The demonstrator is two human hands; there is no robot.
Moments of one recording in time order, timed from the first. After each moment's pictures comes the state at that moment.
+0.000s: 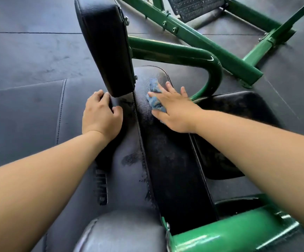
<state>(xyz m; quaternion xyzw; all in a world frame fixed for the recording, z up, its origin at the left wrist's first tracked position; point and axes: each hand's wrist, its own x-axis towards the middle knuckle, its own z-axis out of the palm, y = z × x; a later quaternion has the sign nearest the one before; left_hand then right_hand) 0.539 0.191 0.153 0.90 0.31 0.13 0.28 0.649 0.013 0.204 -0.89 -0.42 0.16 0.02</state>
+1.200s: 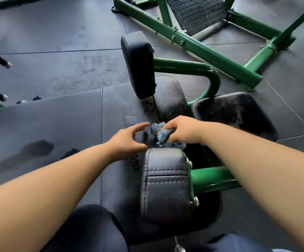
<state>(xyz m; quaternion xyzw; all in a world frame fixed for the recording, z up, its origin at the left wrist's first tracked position) 0.425 0.174 0.212 0.88 0.14 -0.11 0.45 0.537 0.000 0.264 -0.87 -0.31 0.34 0.18</state>
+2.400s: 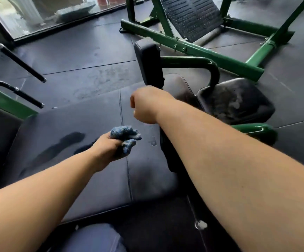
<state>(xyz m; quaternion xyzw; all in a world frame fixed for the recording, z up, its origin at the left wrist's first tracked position) 0.296 0.190 0.252 0.60 0.27 -0.05 0.75 0.400 0.073 0.367 -0.91 -0.39 0.12 0.08</state>
